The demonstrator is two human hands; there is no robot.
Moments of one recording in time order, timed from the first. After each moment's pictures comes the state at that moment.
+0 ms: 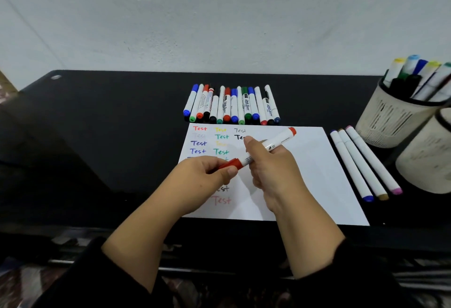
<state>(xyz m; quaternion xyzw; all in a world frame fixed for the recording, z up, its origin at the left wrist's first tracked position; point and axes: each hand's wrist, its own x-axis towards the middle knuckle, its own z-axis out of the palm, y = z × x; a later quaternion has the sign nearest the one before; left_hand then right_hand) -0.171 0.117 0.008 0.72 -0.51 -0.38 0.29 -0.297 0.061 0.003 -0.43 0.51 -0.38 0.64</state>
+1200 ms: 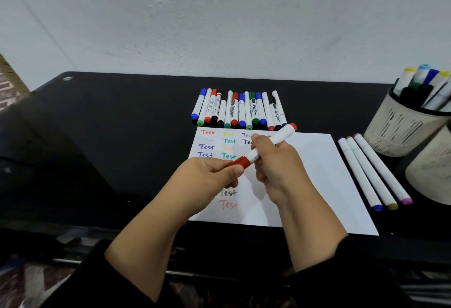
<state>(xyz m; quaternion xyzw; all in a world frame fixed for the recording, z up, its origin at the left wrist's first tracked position) -0.172 0.121 0.021 0.74 -0.45 -0.39 0.33 -0.286 0.053 0.015 -0.42 0.51 -0.38 0.65</state>
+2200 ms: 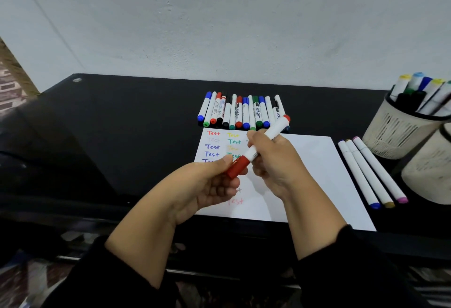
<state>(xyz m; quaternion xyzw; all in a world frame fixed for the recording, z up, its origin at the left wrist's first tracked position) -0.160 0.136 0.019 0.57 -0.30 -0.62 0.45 -0.281 0.057 0.018 -0.49 0.44 -0.37 0.66</state>
